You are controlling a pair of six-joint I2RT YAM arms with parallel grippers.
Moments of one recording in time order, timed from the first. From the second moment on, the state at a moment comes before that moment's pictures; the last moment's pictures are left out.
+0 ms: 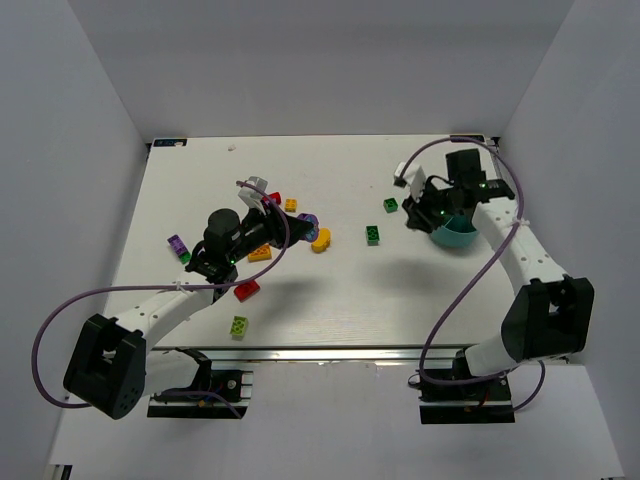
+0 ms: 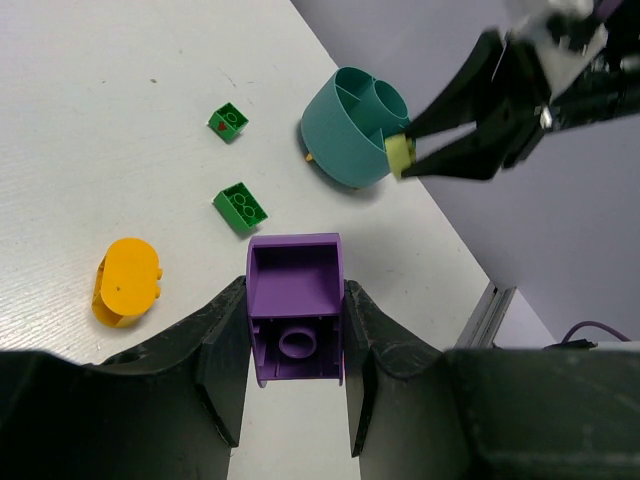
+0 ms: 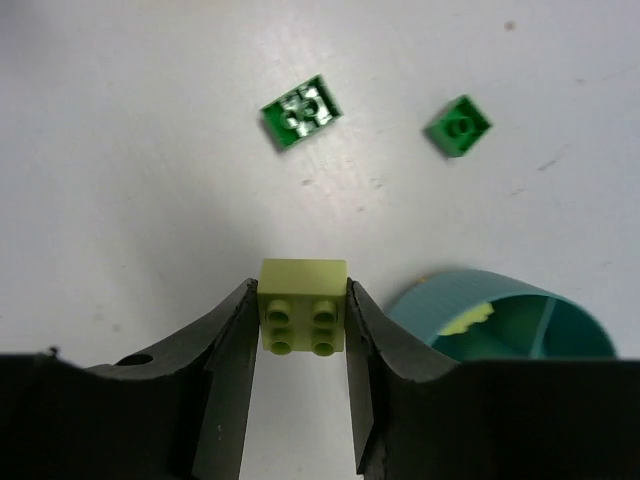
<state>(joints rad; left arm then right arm) -0.47 1.20 0.62 0.51 0.40 -0.59 0.21 1.46 1.25 -0.78 -0.50 -0.86</state>
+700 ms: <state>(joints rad) -0.47 1.21 0.63 0.51 0.40 -0.59 -0.02 1.79 1.58 -0.90 -0.59 -1.20</state>
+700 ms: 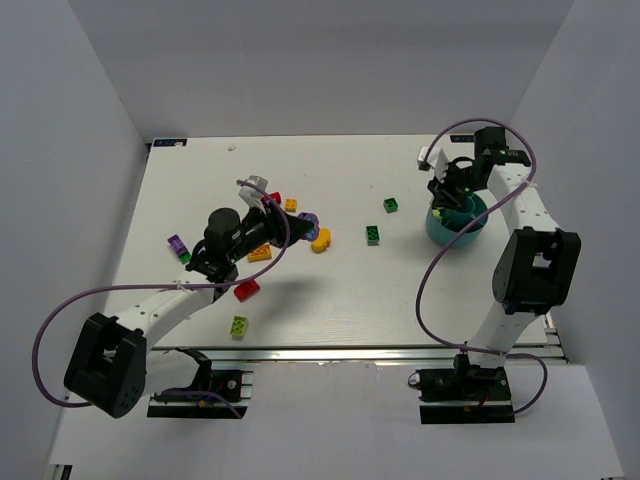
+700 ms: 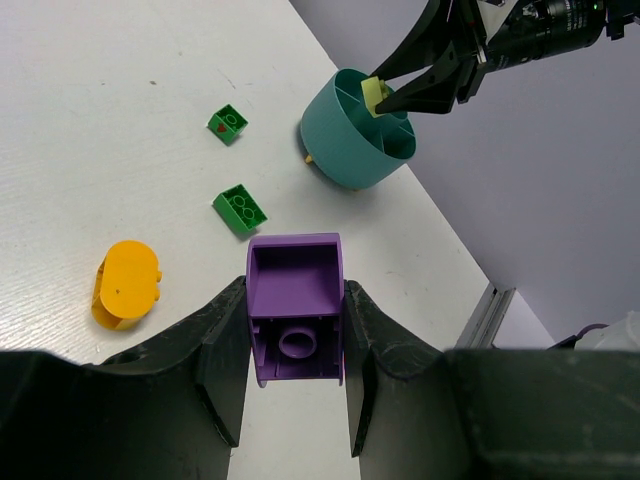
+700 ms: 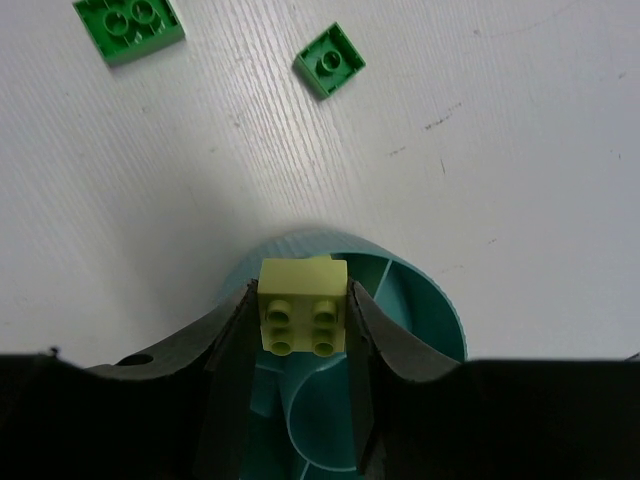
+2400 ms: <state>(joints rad) -0.51 1.42 0.68 1.17 0.74 -0.80 0.39 1.65 1.30 0.10 -1.21 0.31</state>
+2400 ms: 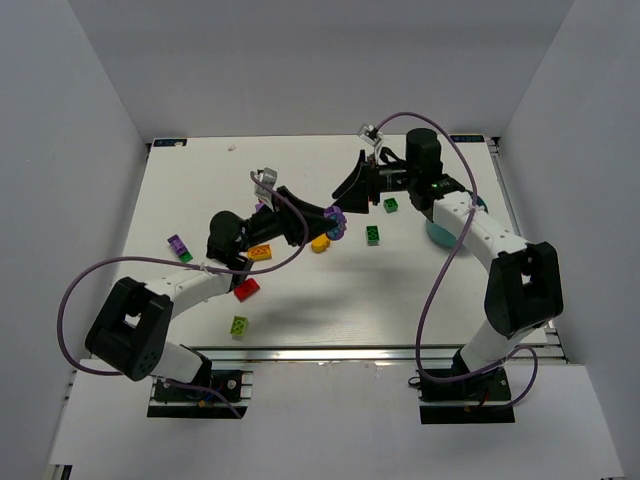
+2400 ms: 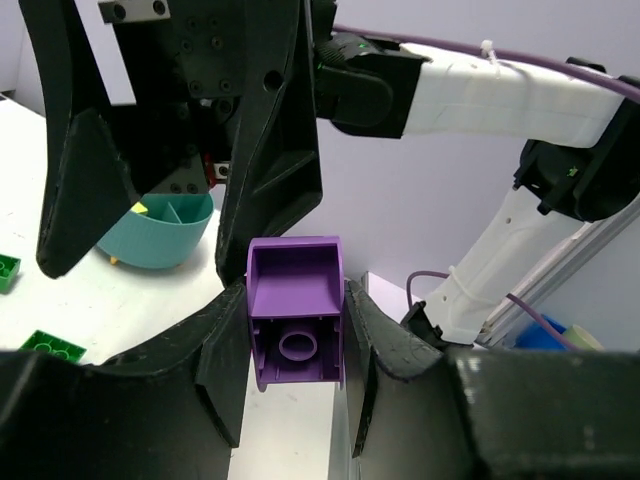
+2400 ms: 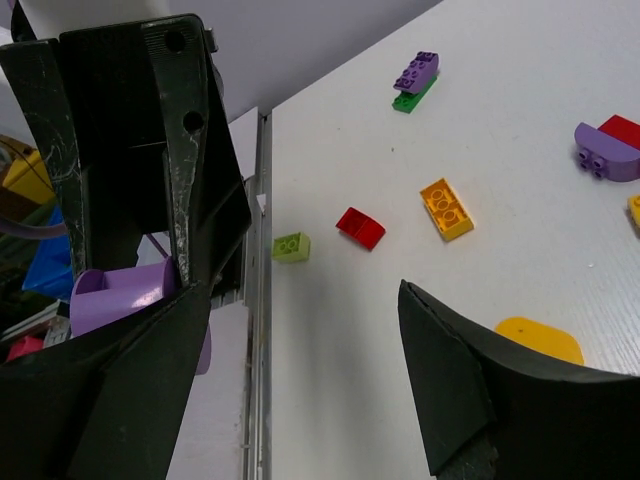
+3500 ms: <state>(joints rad) -0.51 1.51 0.75 1.09 0.75 -0.71 0.33 1.58 1.31 -0.05 -1.36 0.10</state>
